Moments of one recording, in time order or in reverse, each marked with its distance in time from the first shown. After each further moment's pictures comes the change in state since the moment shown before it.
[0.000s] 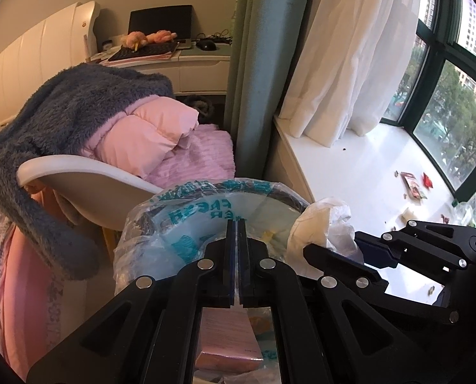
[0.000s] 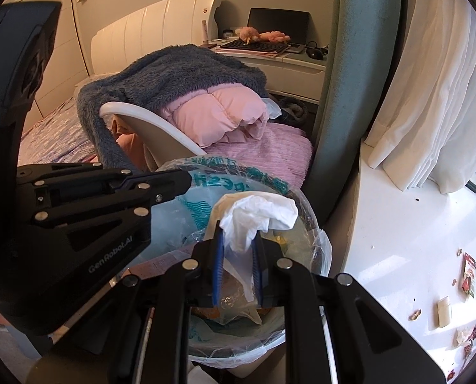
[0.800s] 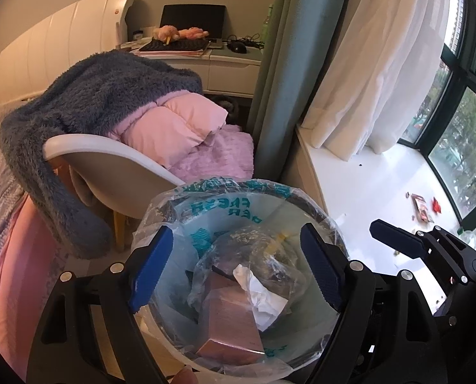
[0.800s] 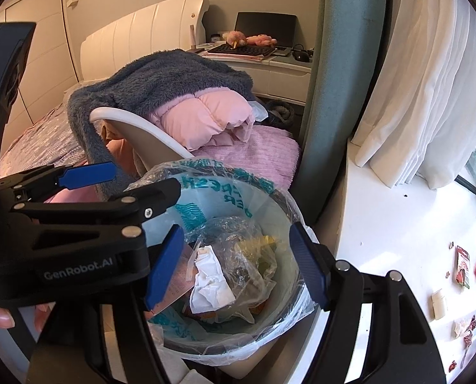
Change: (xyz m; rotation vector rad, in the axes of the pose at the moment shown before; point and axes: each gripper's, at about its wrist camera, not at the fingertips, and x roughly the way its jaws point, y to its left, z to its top) left arm -0.014 0.013 -0.006 -0.119 -0.018 0.060; right arm -0.009 -0.008 -0.007 0.030 -0.021 -0.046
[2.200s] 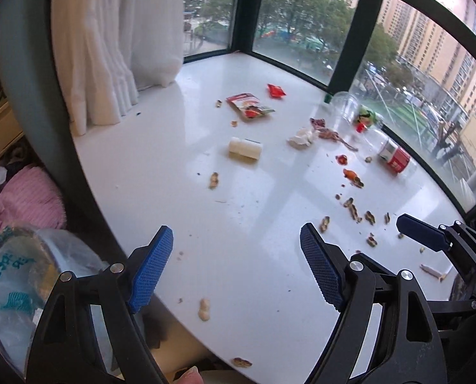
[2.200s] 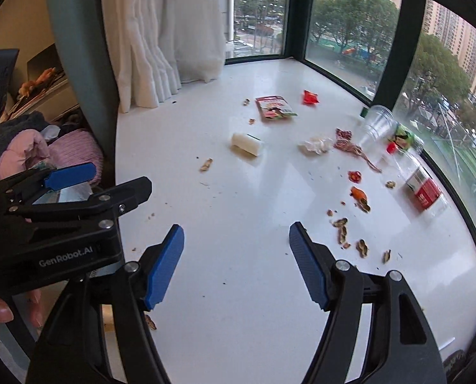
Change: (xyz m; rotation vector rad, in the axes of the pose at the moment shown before) left arm 0.009 -0.280 -0.093 0.649 0.174 -0.541; right arm -0.158 -0.143 -0.191 0.707 0.078 -0.623
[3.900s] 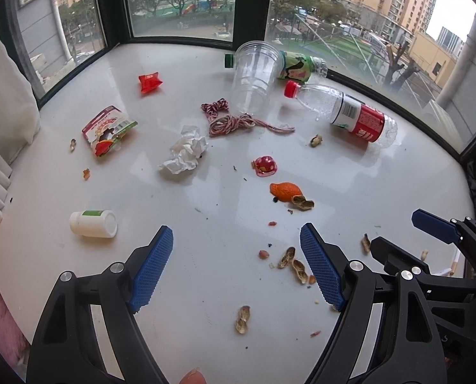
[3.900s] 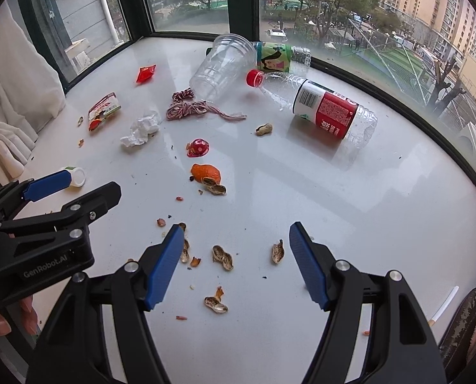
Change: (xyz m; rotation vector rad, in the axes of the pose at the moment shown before) left arm 0.175 -0.161 0.088 0.325 0.147 -0.143; right arm 0.087 -0.205 0.006 0.431 0.136 -0.208
